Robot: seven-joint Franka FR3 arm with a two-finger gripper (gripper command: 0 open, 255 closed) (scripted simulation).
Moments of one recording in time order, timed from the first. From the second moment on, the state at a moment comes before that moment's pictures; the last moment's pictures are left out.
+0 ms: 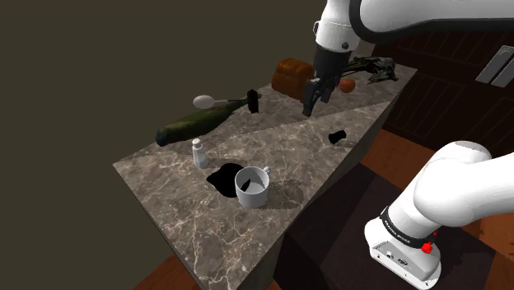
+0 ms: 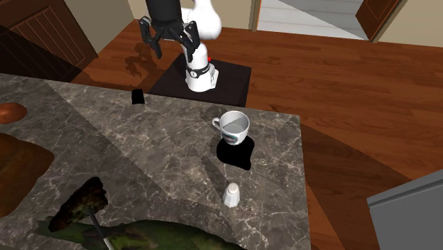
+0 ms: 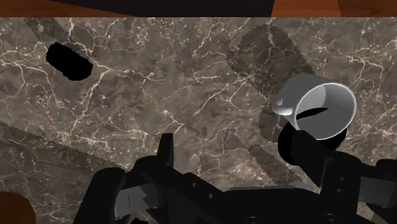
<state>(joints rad) 0.05 -0.73 0.19 -2.42 0.12 1.75 0.04</state>
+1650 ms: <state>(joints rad) 0.05 -0.11 0.75 -2.34 0.01 2.28 0.69</state>
